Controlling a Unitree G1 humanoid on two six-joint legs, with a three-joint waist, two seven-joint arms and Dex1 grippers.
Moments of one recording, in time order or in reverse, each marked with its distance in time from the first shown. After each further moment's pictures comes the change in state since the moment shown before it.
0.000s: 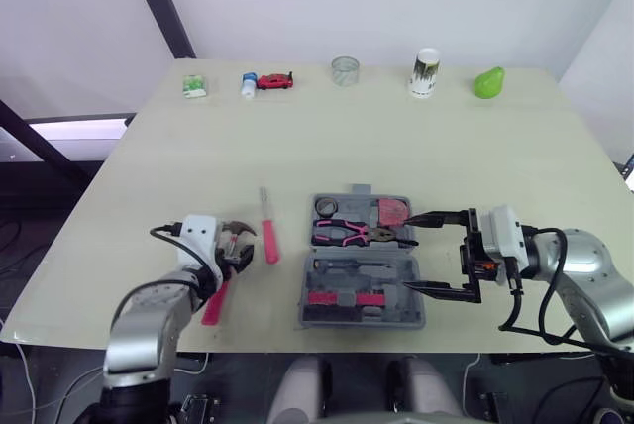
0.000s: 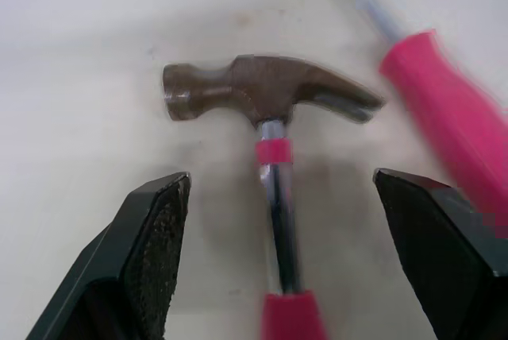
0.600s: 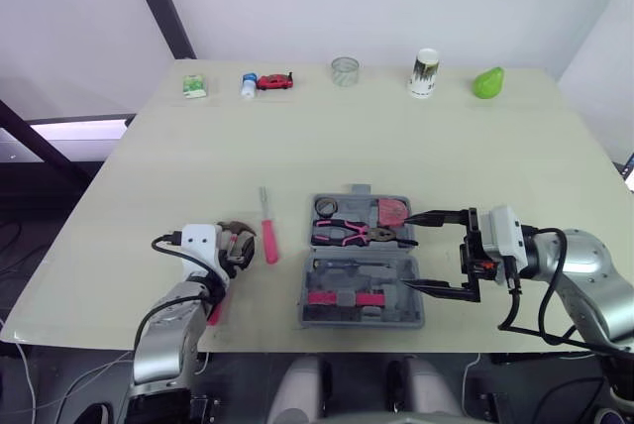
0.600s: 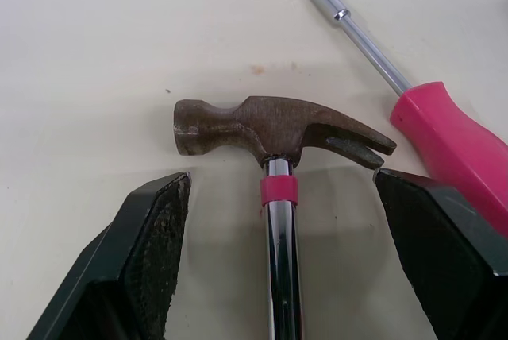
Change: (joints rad) left arm -0.006 -0.063 -0.002 0.204 0.052 -0.355 0.033; right arm 0.000 0.000 0.000 -0.002 -0.004 -0.001 -0.013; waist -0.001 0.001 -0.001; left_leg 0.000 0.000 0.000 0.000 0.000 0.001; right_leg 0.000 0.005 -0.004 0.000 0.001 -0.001
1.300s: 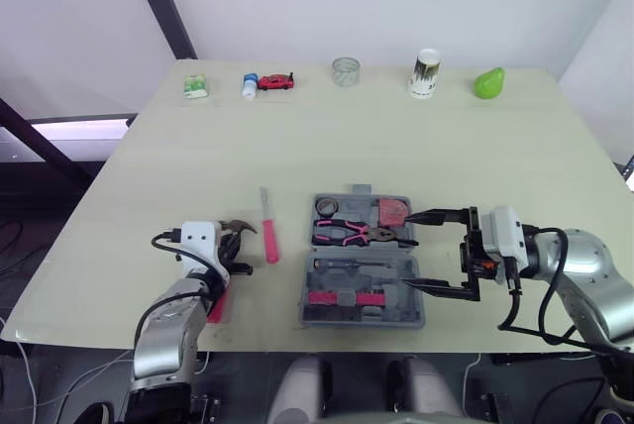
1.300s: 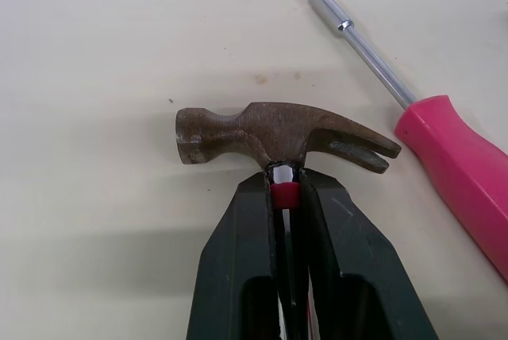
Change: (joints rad) left arm -0.011 0.006 0.006 0.020 -0.017 -0.013 -0.006; right arm 0.000 0.000 0.000 0.000 -0.004 -0.018 -0.007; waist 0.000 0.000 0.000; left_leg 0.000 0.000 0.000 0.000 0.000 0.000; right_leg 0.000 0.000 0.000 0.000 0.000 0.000
